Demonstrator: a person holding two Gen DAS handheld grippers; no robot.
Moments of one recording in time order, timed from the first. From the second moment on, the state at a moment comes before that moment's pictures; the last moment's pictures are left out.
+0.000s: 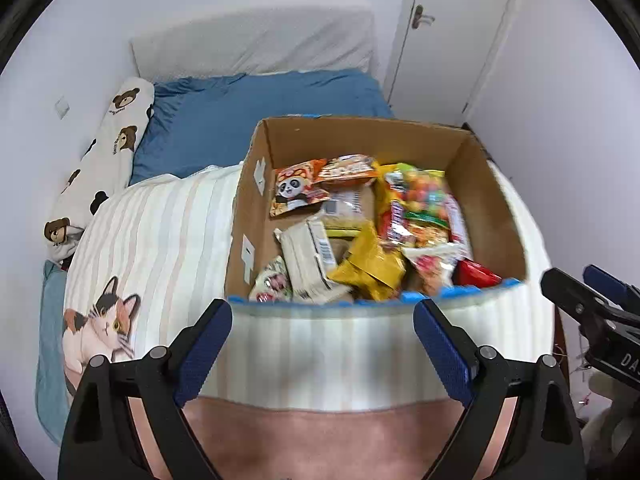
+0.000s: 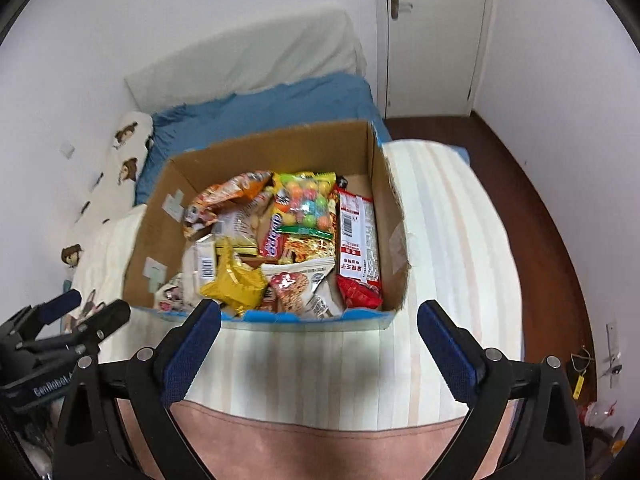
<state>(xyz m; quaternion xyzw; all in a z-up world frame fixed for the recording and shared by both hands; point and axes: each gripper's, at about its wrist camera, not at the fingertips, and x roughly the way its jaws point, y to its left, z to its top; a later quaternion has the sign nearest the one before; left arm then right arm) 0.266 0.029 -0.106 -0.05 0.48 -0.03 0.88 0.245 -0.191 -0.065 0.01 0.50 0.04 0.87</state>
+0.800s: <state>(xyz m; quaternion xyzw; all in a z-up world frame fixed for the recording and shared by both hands) 0.123 0.020 -0.023 -0.03 0.38 -0.02 0.92 0.087 -0.196 0.039 0.00 0.41 0.07 0.91</state>
